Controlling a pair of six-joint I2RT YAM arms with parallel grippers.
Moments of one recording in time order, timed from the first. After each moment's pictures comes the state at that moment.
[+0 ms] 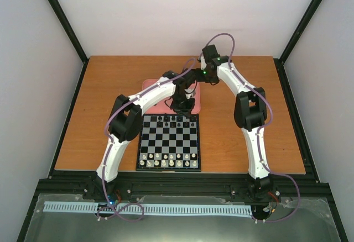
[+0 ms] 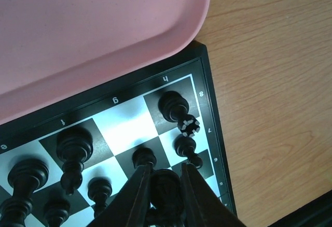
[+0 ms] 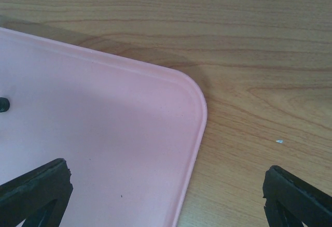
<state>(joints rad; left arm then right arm) -0.68 2.25 1.99 -1.16 0.30 -0.43 0.33 2.36 2.14 -0.84 -0.19 0.17</state>
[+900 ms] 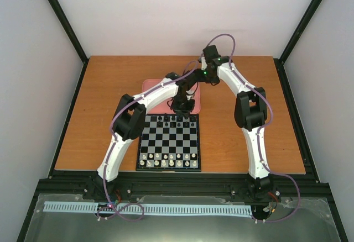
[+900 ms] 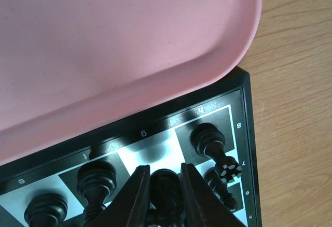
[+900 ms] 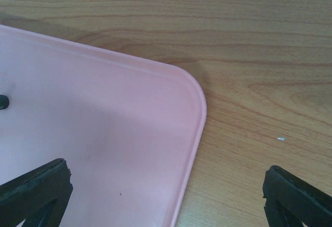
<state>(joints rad) -0.68 2.32 2.02 -1.16 0.23 -0.42 0.33 2.36 2.13 -0.84 -0.21 0.17</state>
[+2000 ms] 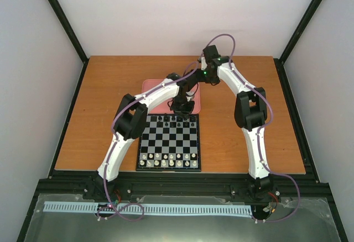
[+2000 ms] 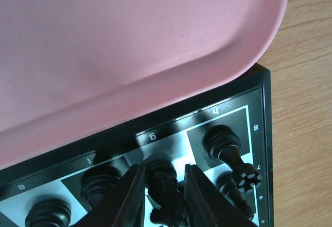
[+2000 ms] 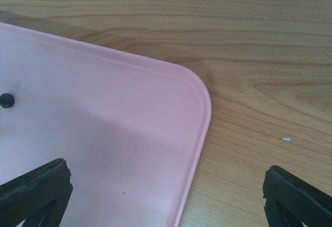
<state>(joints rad) -0.68 2.35 2.04 -1.18 0.22 -0.41 0.33 2.36 2.13 -0.84 -0.22 0.17</state>
